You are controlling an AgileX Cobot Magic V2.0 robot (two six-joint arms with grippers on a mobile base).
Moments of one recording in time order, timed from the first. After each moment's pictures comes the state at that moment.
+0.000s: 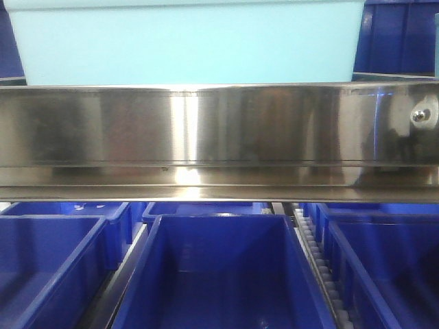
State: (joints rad) left arm -0.14 0.00 0.00 -0.07 0.07 0.08; right arm 0.02 0.00 0.00 0.09 0.10 -0.01
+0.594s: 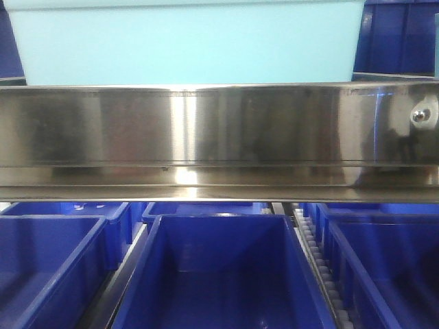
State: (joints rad) left arm -0.14 0.00 0.00 -0.07 0.07 0.08; right arm 0.02 0.00 0.00 0.09 0.09 -0.01
